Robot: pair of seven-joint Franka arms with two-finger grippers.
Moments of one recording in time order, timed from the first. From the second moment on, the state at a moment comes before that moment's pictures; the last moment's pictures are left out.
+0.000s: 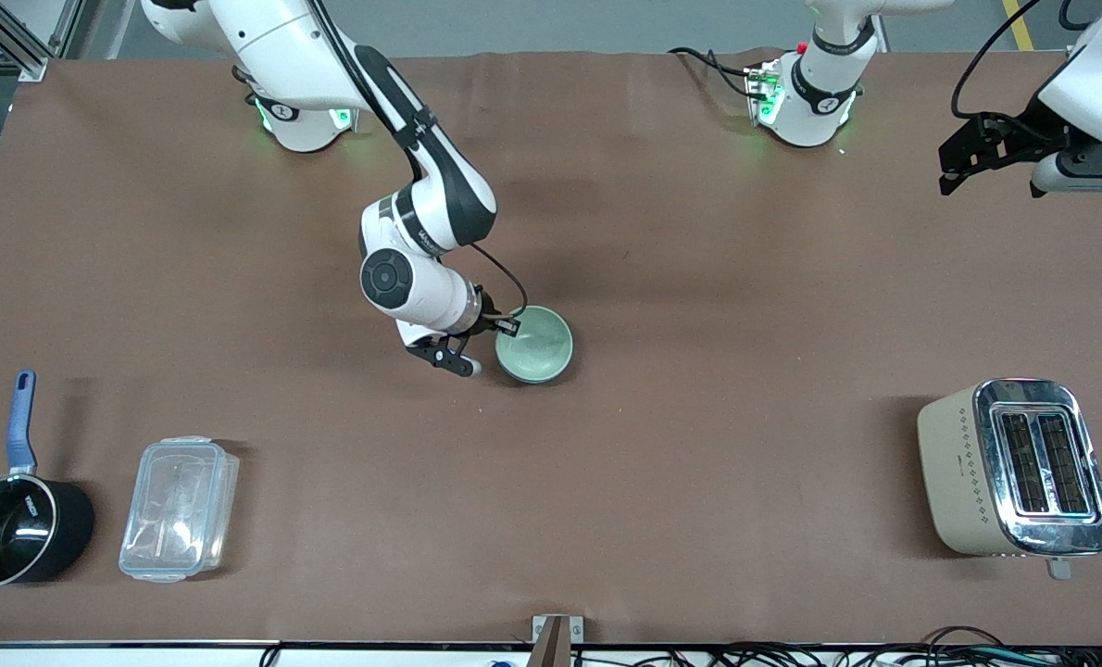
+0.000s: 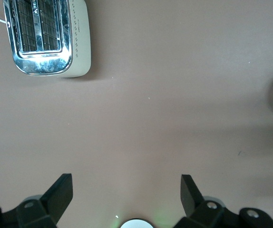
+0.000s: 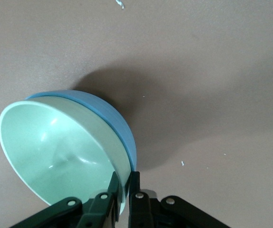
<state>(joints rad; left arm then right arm) -0.06 -0.13 -0.09 -1.62 0.02 1.48 -0.06 0.66 0.56 -0.05 -1.79 0.52 2.30 0.70</state>
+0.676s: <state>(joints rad) -0.06 -0.12 -0.09 -1.61 0.02 1.48 -0.06 0.68 0.56 -0.05 -1.79 0.52 2.30 0.70</state>
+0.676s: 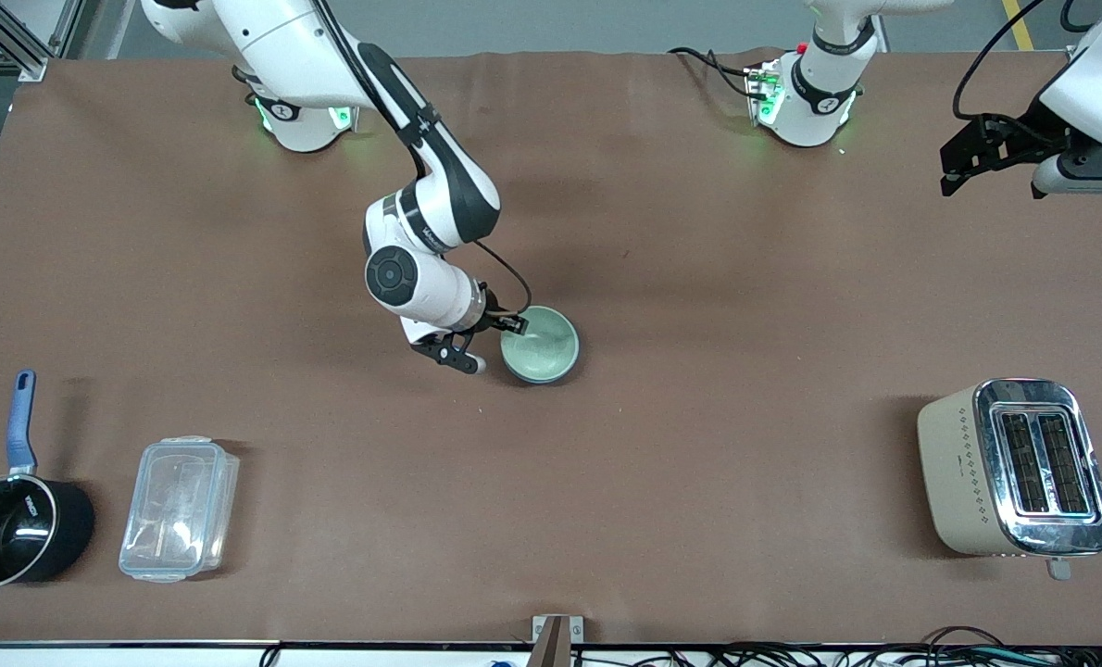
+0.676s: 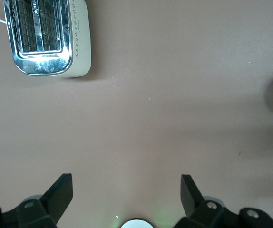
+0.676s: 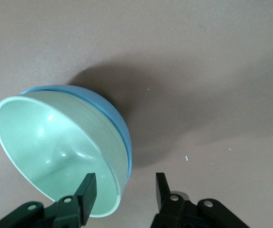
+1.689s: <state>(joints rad) -0.05 -0.11 -0.09 -1.59 0.02 1.48 -0.06 0.62 0.17 -0.43 -1.82 0.27 2.01 0.50</state>
